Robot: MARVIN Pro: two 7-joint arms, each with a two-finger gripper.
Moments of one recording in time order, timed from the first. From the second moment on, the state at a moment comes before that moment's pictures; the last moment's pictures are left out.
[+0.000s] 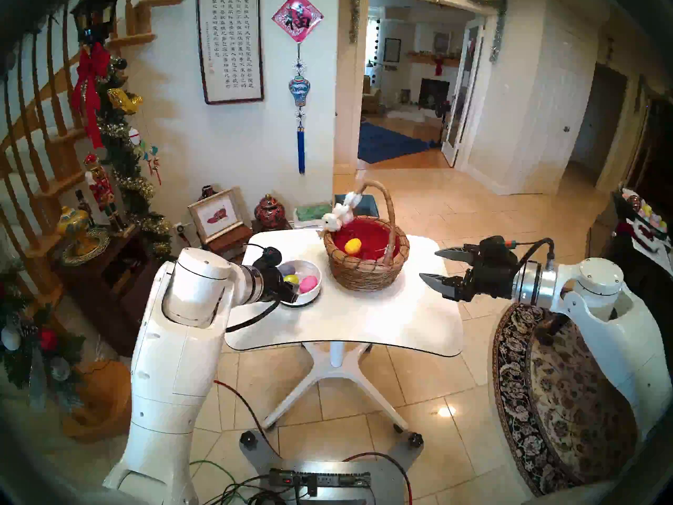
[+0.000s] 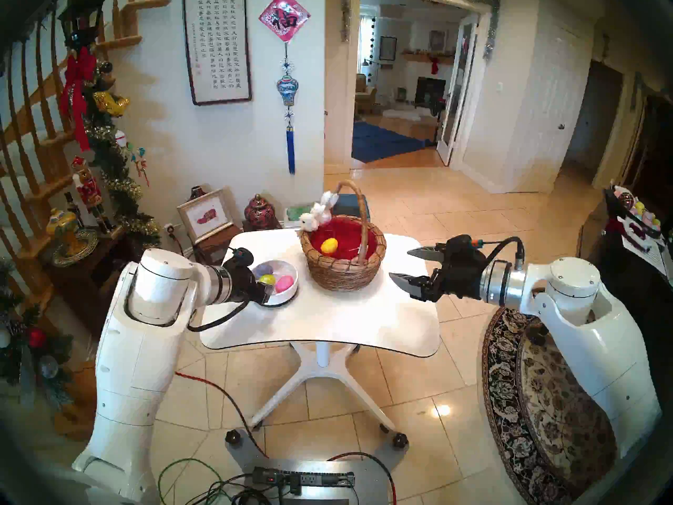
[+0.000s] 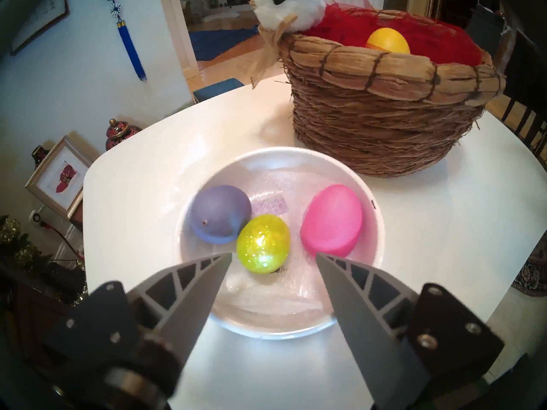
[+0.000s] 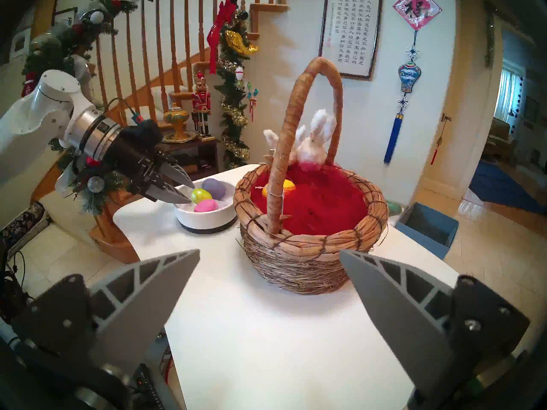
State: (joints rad) left arm 1.48 -1.42 -1.56 -1.90 0.50 0.96 -0.87; right arm -1.78 -0.61 1.70 -1.86 0.72 0.28 0.76
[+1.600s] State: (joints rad) left arm 1.46 -1.51 -1.56 -1.85 0.62 0.96 -0.87; right arm -1.78 -0.61 1.70 -1.86 0.72 0.27 0.76
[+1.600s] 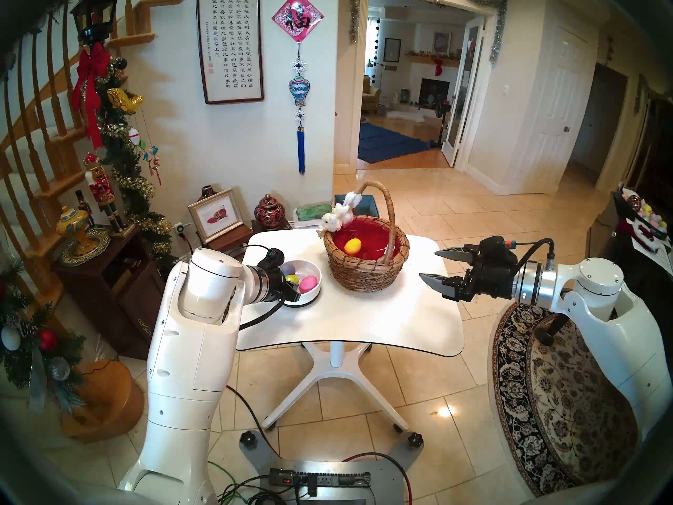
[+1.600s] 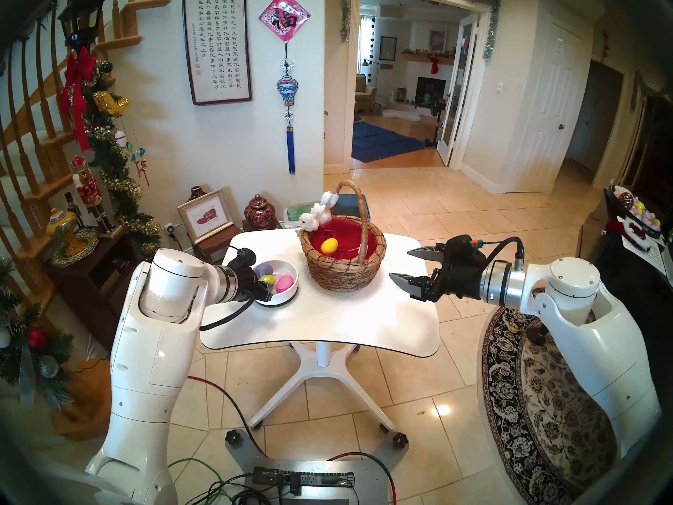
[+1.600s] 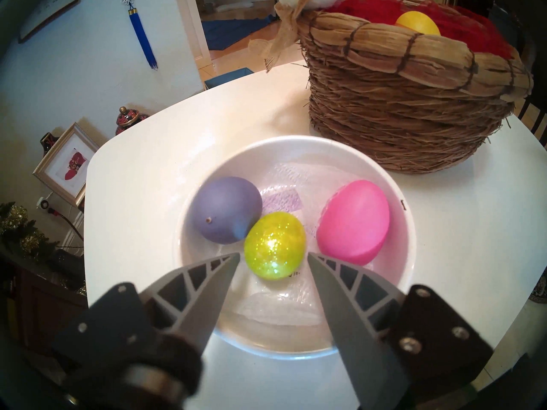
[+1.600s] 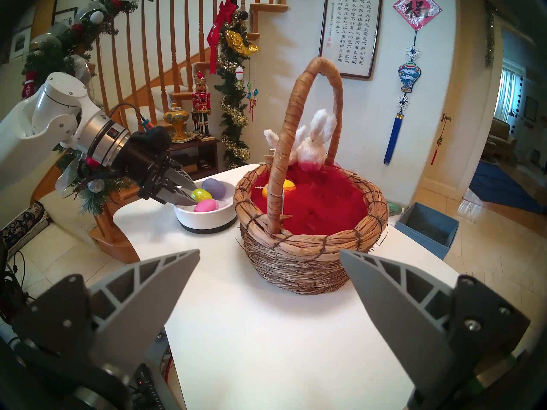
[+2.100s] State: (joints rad) left arm 1.46 -1.52 -1.57 -1.87 0.62 0.96 -0.87; right arm -1.78 -0.61 1.70 -1.86 0.72 0.27 0.76
